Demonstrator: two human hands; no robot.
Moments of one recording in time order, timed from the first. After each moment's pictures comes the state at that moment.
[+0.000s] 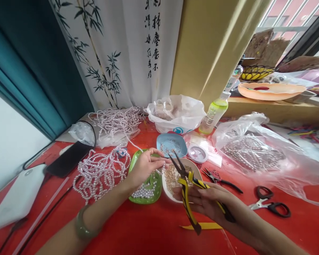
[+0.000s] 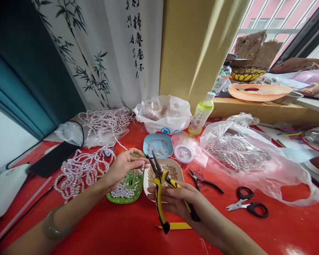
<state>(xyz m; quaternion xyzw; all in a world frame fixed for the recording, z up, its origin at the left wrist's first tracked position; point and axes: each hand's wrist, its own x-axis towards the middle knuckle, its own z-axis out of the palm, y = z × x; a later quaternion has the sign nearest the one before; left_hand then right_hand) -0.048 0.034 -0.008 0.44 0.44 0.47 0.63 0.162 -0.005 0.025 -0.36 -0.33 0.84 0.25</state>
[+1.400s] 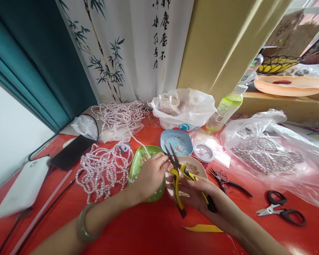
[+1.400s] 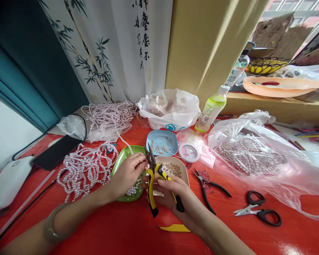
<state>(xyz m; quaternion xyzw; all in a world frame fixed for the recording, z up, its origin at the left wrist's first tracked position) -0.039 0.022 -0.011 0.70 0.54 0.35 0.31 0.133 0.012 0.005 -0.35 -0.26 0.85 0.29</state>
